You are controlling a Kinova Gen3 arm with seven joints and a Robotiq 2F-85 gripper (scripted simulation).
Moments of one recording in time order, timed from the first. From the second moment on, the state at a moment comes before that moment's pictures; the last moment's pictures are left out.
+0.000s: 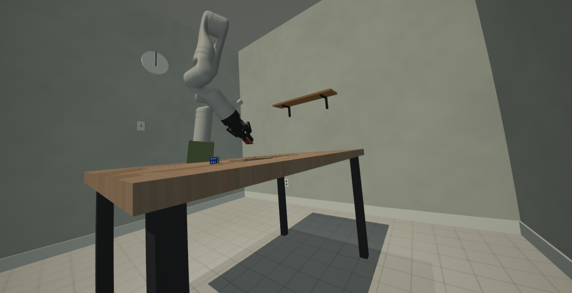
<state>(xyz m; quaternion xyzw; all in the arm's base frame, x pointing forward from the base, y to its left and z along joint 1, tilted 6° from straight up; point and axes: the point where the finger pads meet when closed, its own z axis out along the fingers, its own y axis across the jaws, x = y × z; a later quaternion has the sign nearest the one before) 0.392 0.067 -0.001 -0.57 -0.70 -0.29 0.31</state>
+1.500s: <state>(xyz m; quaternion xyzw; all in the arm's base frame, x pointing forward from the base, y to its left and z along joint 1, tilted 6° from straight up) 0.394 0.073 -0.056 -0.57 -0.70 -0.29 0.31</state>
